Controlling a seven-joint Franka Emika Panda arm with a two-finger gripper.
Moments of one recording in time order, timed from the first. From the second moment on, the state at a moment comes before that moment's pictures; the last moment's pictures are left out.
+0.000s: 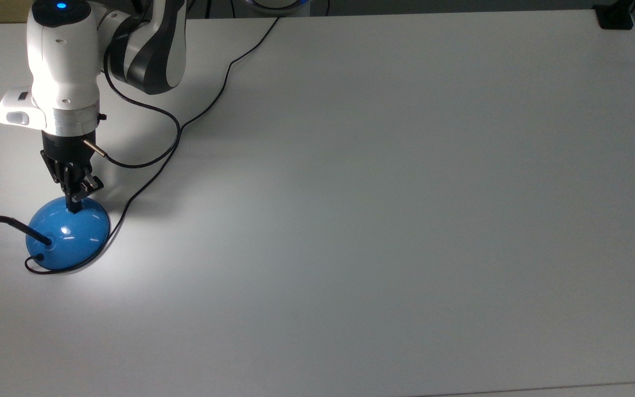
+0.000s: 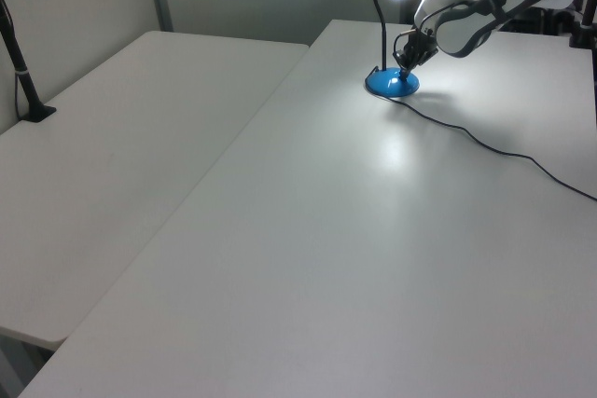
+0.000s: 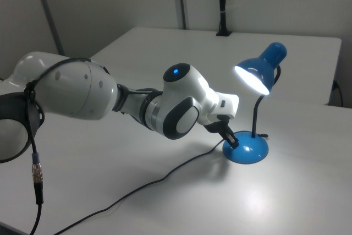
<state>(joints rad) -0.29 0.51 -0.11 -1.78 -0.09 2.77 0.36</state>
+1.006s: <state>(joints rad) -0.28 0.50 -0.11 -1.79 -0.13 2.71 0.36</state>
